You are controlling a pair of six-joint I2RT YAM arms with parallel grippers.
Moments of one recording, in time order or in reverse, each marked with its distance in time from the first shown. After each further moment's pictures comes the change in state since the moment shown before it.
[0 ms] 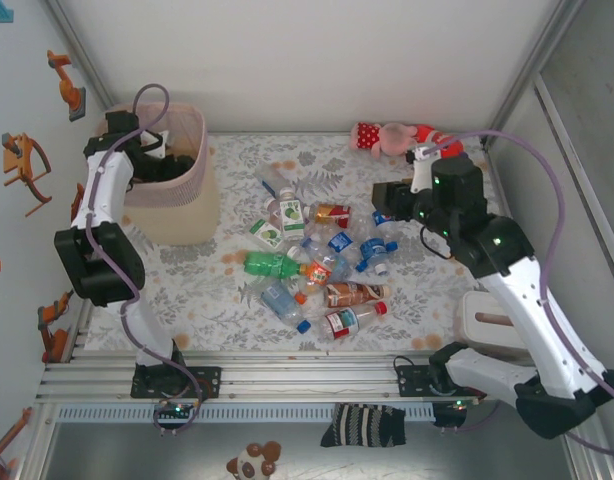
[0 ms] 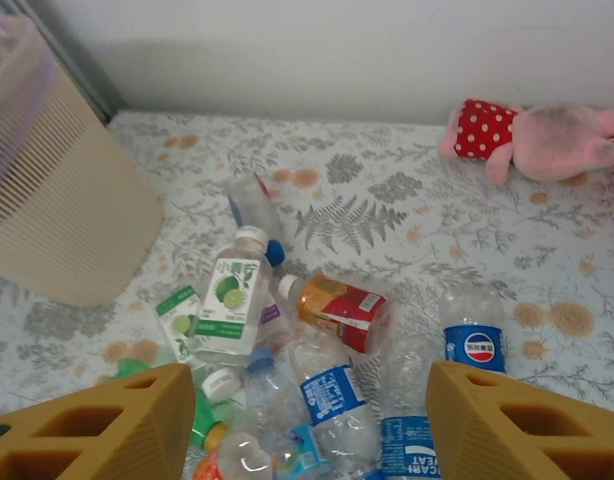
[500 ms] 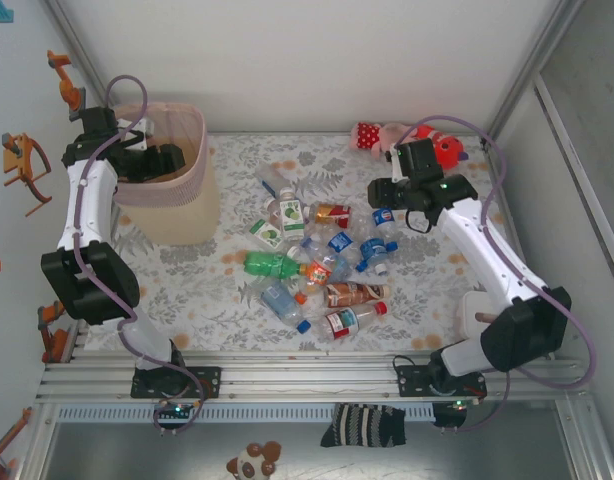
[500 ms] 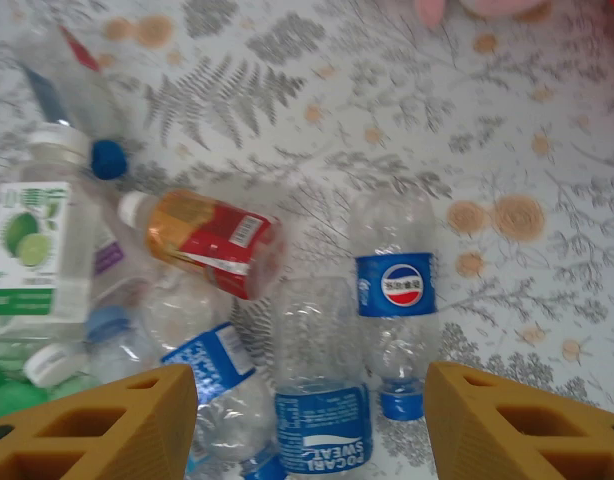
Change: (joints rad) left arm 0.056 -0.129 -0.060 0.106 0.053 -0.057; right arm -0.169 0.369 0.014 -0.029 -0.014 -0.069
